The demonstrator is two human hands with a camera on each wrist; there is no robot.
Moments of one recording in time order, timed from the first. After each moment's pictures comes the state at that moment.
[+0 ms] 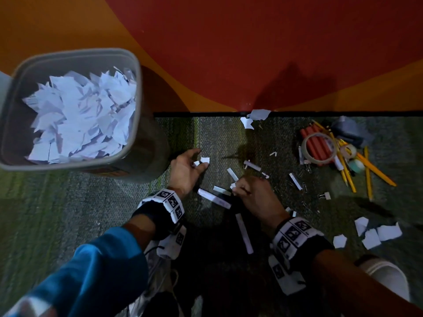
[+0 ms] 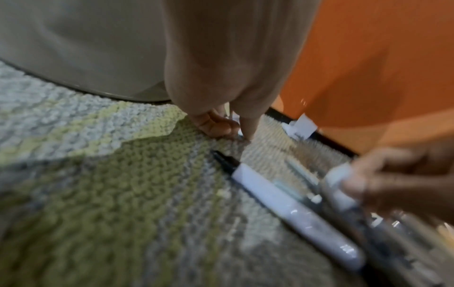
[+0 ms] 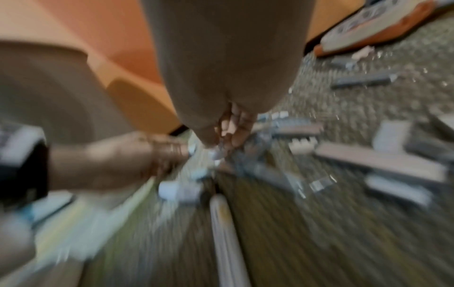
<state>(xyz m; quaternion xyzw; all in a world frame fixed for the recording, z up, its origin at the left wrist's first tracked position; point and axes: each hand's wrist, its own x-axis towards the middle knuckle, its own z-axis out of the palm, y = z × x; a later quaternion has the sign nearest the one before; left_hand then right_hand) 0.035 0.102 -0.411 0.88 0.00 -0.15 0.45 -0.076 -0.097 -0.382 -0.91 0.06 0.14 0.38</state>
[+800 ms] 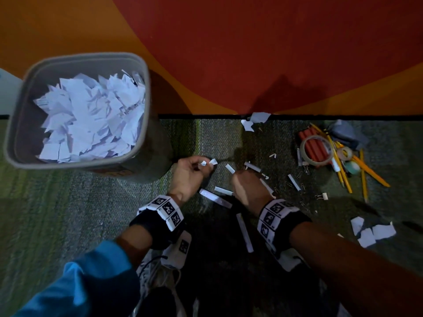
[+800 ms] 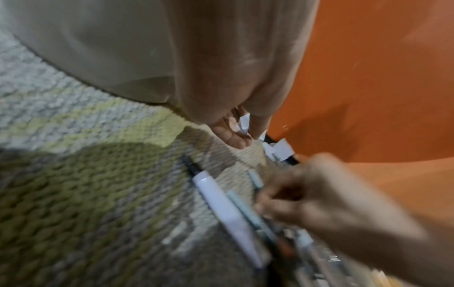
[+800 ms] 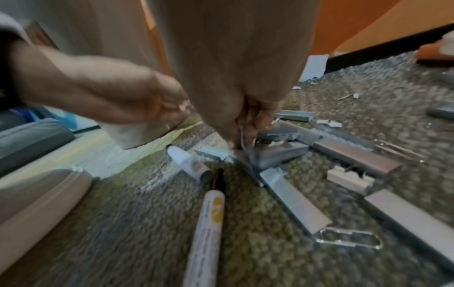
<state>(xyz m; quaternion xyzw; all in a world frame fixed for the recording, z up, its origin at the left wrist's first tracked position) 0.013 0.092 -0.374 0.78 0.04 -0.19 0.60 -0.042 -0.073 -0.367 -0.96 -0.02 0.24 0.13</state>
